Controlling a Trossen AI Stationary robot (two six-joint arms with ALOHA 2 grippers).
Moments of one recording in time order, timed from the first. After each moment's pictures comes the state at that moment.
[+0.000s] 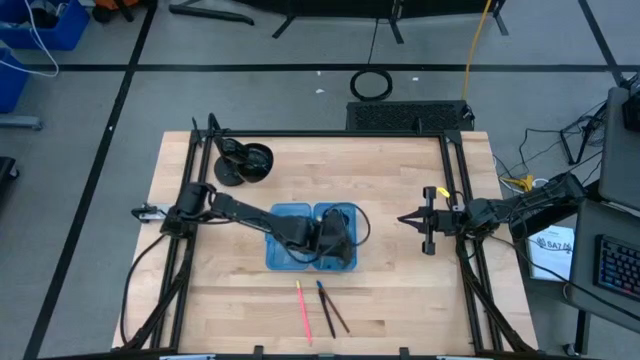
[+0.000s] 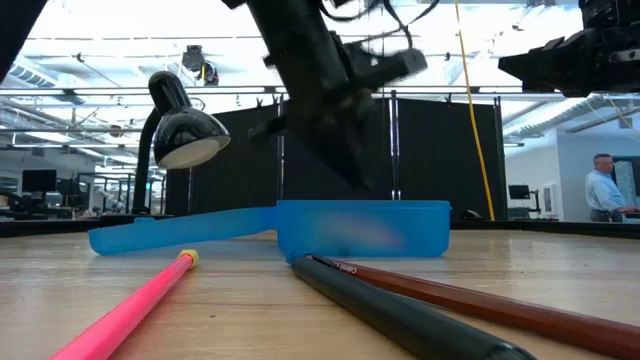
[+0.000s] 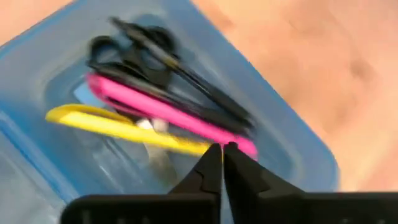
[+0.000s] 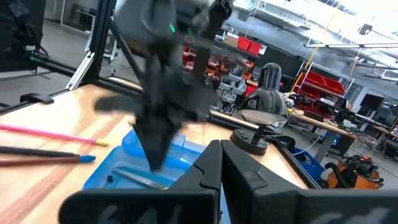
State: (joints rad) left arm -0.22 2.08 1.61 -0.65 -0.32 -0.98; right arm 0.30 0.30 0.02 0.36 0.31 -0.35
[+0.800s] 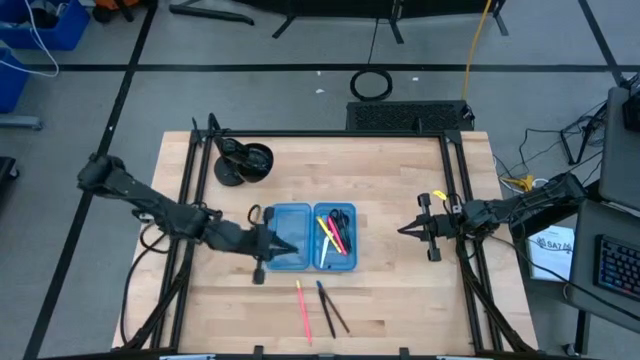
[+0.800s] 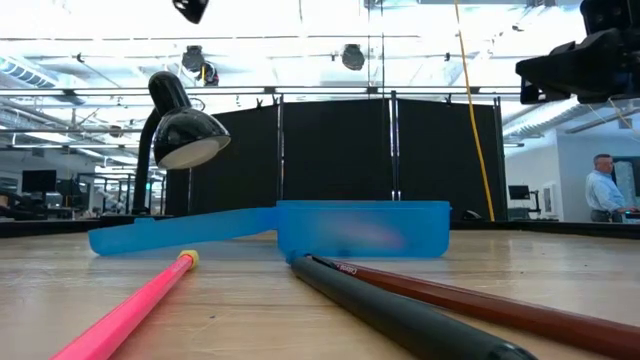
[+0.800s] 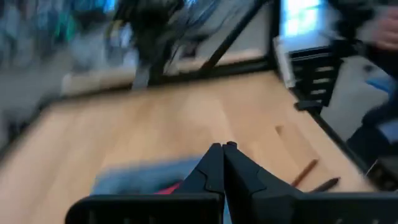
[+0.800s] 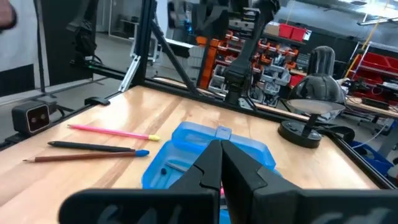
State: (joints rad) left arm -0.42 1.21 0.77 0.15 -0.30 0.02; right arm 0.30 0.31 0.02 0.29 0.16 -0.21
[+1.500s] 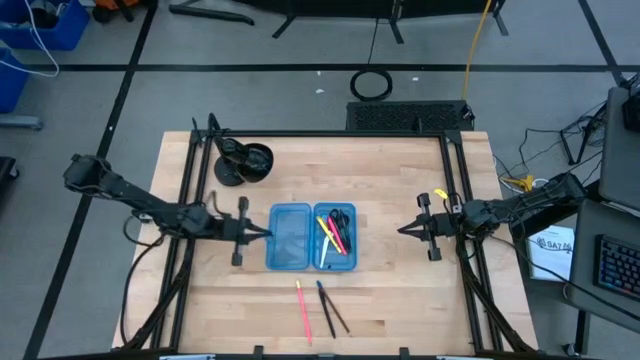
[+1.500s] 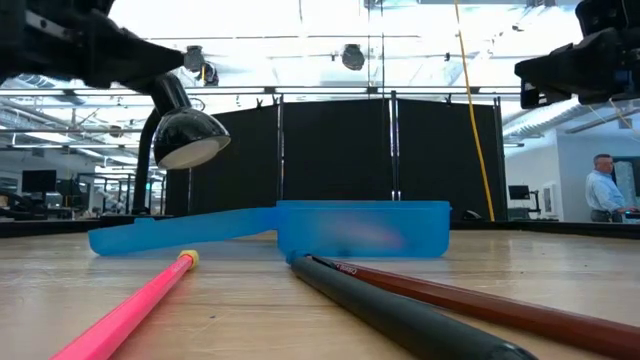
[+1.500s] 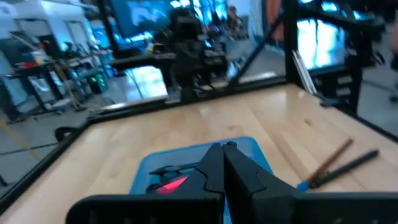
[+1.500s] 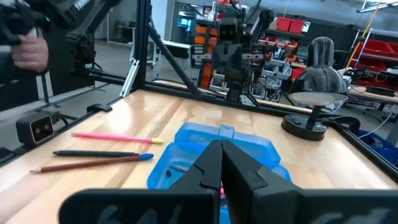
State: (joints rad) left arm -0.35 0.88 0.15 0.70 -0.28 0.16; right arm 0.30 0.31 0.02 0.29 0.16 -0.14
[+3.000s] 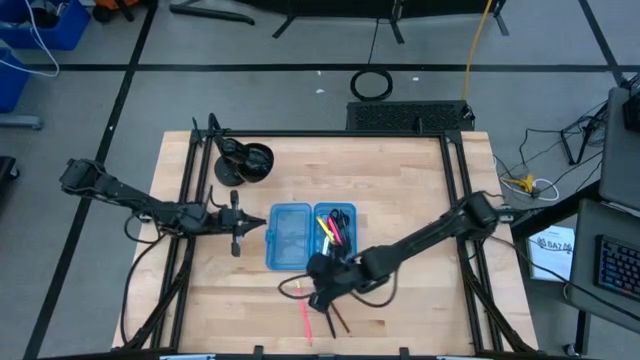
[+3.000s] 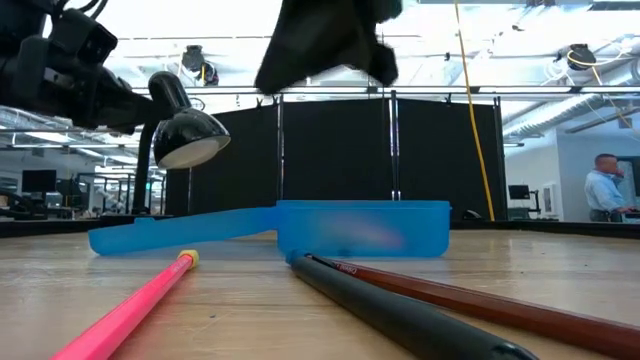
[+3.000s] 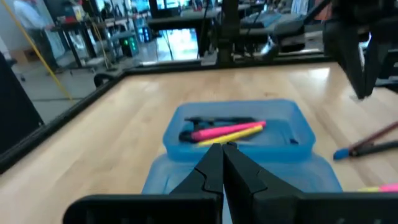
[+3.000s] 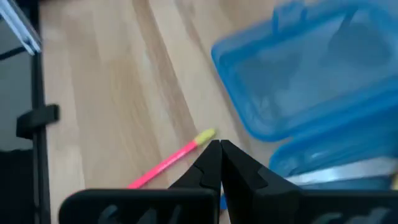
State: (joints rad) left arm -0.31 0.73 0.03 0.56 -0.39 0.03; right arm 0.43 2.01 1.57 -0.46 0.36 0.73
